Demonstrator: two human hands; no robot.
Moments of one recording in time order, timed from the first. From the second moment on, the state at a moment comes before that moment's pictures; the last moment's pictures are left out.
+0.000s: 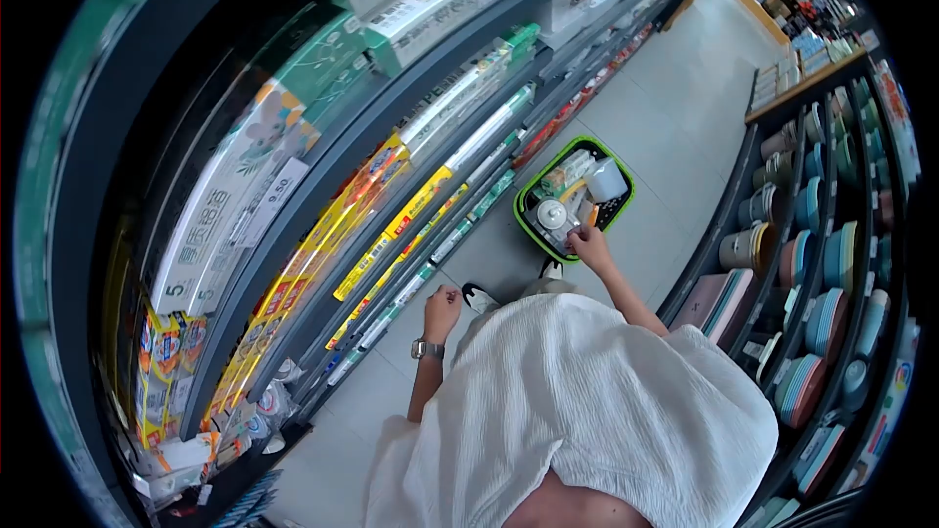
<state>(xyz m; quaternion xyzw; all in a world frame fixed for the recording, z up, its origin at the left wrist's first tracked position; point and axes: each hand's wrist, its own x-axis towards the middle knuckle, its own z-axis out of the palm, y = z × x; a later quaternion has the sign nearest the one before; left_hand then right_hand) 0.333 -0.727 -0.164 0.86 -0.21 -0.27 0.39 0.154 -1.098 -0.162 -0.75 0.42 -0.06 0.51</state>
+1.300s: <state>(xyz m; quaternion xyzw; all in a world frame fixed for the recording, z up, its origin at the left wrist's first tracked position) 0.271 -1.126 -0.326 0.79 -0.22 -0.54 0.17 0.086 -1.369 -0.459 -0.63 0.61 0.14 0.46</state>
